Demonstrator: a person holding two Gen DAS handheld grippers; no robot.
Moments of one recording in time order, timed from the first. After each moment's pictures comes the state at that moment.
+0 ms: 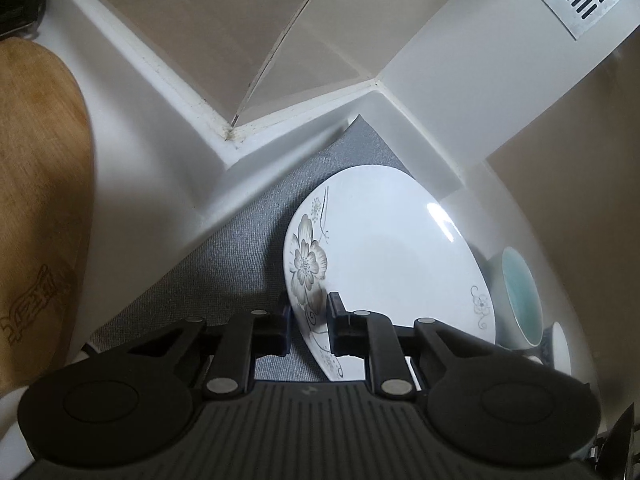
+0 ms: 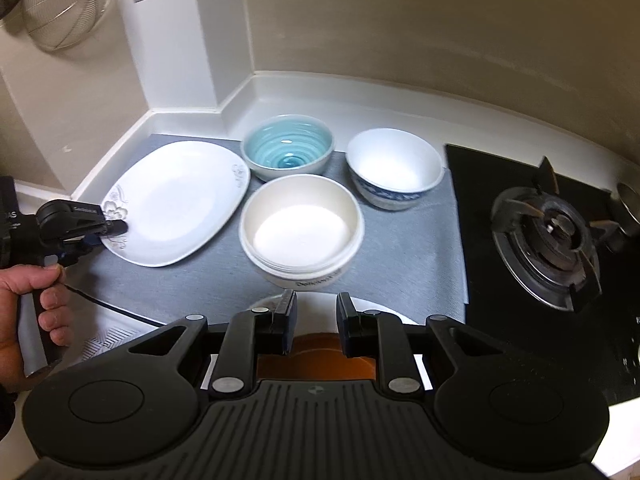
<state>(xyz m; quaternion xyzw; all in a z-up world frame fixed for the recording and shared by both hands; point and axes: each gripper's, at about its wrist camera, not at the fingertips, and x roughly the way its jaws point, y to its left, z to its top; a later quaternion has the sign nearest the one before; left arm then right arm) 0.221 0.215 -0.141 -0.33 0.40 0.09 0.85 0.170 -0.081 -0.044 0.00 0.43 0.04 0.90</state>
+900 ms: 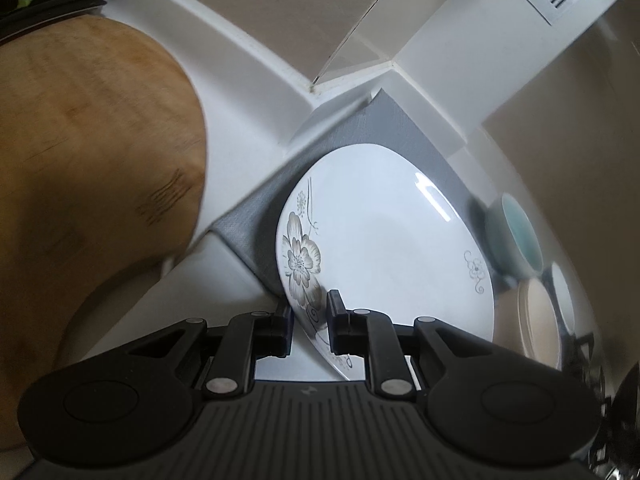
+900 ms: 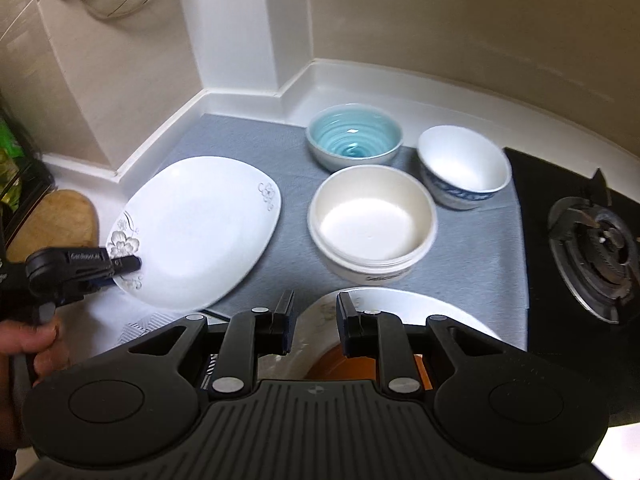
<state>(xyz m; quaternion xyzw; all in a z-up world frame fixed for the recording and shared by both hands) 0.138 0.222 -0.137 -0.31 0.42 0.08 0.85 0.175 -0.043 -0.057 -0.01 0.44 0.11 0.89</state>
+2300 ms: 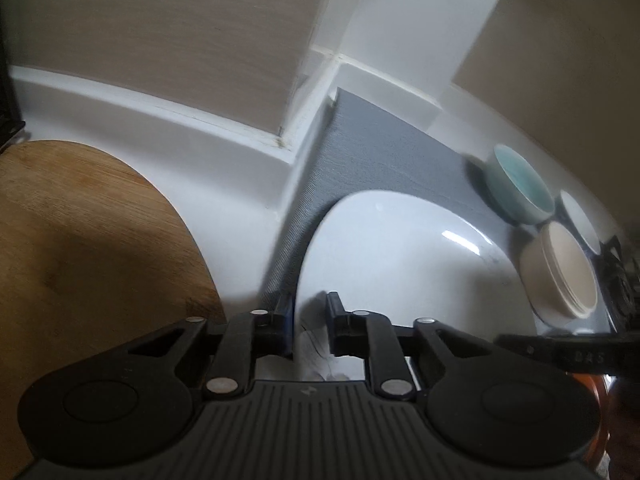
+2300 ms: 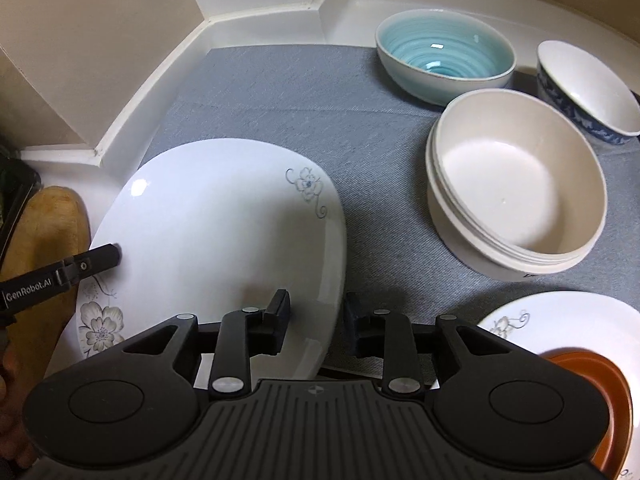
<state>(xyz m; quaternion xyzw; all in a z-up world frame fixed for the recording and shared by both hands) 0.184 0.250 -0.128 -0.14 0.44 0.00 0.89 0.257 0.033 -0.139 0.05 0.53 0.12 0.84</state>
